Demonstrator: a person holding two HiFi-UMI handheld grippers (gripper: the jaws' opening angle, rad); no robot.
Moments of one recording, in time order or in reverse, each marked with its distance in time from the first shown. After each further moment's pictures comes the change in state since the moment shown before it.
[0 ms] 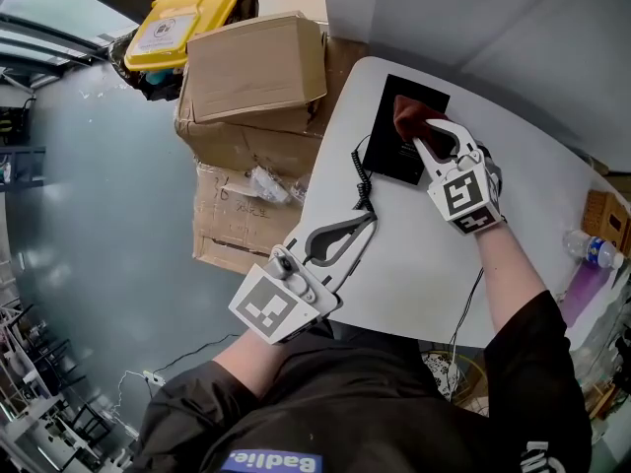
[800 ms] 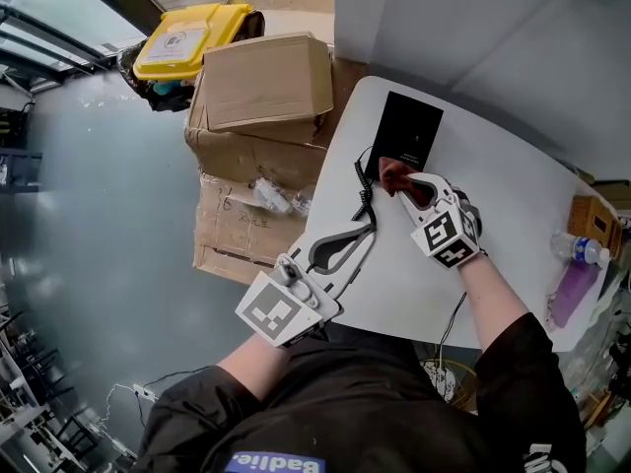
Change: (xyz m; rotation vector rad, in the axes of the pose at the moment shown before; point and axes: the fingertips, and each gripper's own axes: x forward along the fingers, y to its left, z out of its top) left arm -0.025 -0.017 0.016 -0.002 -0.044 -0.017; right arm -0.021 0.088 -0.016 0.029 0.109 0.153
